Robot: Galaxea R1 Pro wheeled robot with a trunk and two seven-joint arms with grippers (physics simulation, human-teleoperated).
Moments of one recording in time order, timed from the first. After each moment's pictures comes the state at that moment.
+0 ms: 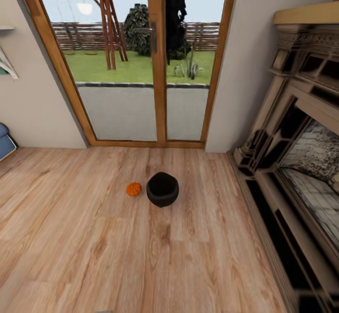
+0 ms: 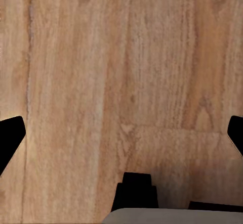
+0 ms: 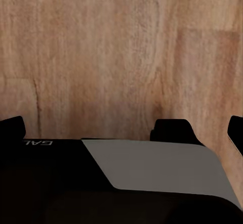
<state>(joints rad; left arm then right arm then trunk) -0.37 0.03 -1.30 -0.05 1.29 -0.35 0.14 -0.32 0.13 0.28 0.03 -0.25 -0.31 -0.12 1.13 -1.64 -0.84</state>
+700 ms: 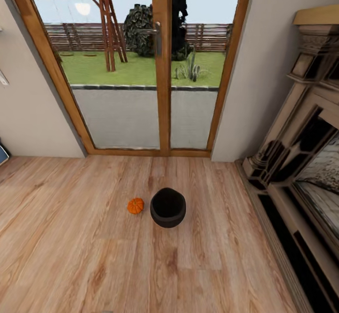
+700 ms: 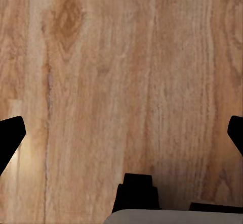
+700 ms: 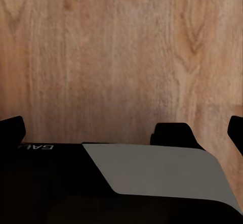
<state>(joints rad) -0.37 0.03 -1.30 -0.05 1.29 -0.35 0.14 -0.32 0.13 0.28 0.03 -0.25 -0.32 -0.13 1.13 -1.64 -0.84</state>
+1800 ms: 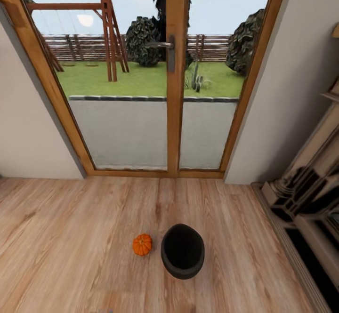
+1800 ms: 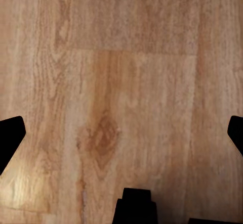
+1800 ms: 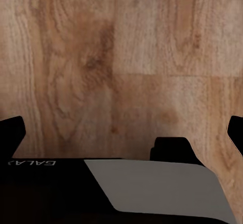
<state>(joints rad) -0.37 0.03 -1.30 -0.05 1.29 -0.35 0.14 -0.32 0.13 0.28 0.03 -0.25 -0.32 -0.12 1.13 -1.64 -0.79</state>
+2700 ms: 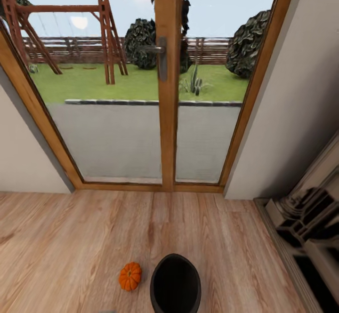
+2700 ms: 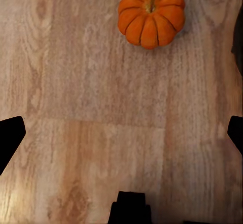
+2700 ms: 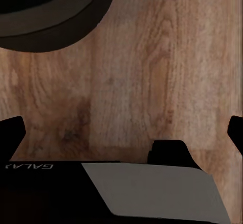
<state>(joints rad) -0.37 0.02 -1.30 -0.05 1.29 -0.35 0.13 -0.32 0.13 0.28 0.03 -0.24 -0.31 -0.13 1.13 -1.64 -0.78</state>
